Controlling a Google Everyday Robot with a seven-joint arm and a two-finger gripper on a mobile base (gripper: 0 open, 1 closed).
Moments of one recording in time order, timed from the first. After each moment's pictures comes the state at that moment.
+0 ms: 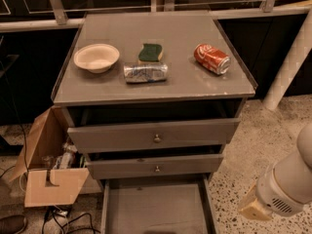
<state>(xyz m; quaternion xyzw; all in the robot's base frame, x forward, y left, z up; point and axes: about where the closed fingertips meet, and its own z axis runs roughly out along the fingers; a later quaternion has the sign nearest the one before) 0.315 -0.229 0.708 -0.46 0.88 0.11 0.08</state>
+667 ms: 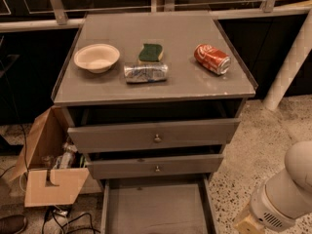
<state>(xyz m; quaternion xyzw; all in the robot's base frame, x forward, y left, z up) 0.292 -0.224 0.661 -0.44 0.89 0.14 0.05</state>
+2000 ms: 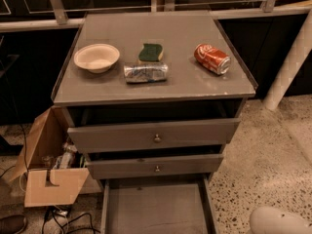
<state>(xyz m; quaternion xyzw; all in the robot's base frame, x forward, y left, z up) 0.197 -0.204 0.458 -0.36 0.90 0.24 -0.06</state>
